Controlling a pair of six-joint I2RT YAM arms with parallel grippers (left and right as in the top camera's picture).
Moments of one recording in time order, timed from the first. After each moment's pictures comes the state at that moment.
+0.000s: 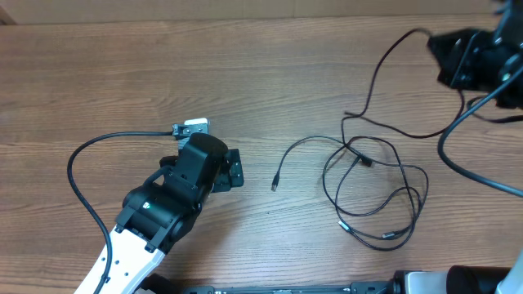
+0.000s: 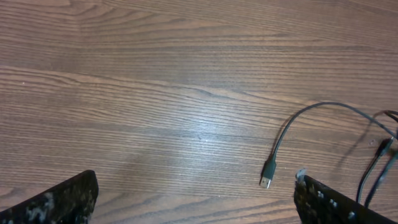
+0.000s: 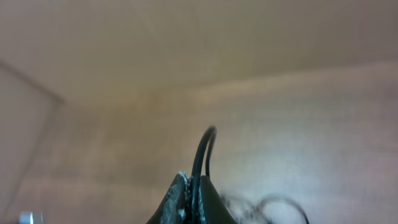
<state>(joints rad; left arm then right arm) -0.55 1.06 0.99 -0.84 -0.28 -0.59 -0.04 1.55 2.40 -1.44 -0.34 0.21</state>
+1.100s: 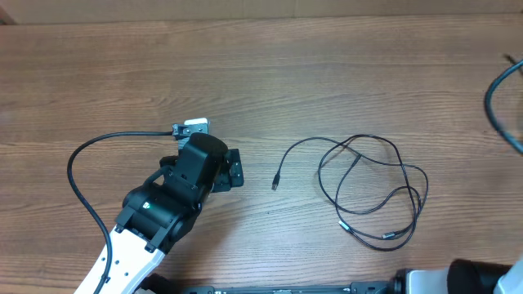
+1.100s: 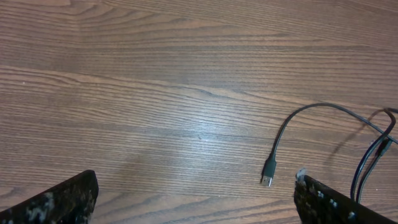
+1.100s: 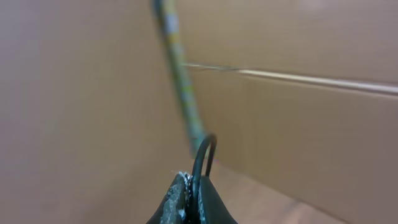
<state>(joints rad) -0.55 1.06 0.99 -0.84 -0.28 -0.59 -0.14 1.57 2.43 -1.08 0.70 0.37</state>
